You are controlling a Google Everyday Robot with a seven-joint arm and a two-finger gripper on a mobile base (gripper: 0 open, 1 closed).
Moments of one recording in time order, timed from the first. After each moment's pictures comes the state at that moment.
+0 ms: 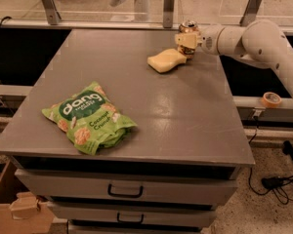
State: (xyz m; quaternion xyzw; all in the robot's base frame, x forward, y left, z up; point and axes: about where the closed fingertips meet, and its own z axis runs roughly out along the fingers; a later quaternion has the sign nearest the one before) arm 0.814 -0.158 0.896 -0.23 0.76 0.20 0.58
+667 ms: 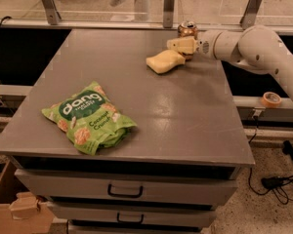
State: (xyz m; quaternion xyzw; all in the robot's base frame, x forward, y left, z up) arm 0.800 -0.153 0.892 -0.21 0.76 0.20 0.58
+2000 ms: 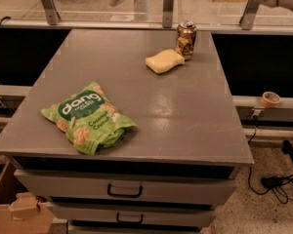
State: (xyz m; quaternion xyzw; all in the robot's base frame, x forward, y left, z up) arm 0.752 -0.231 1.093 -0.33 0.61 0.11 0.71
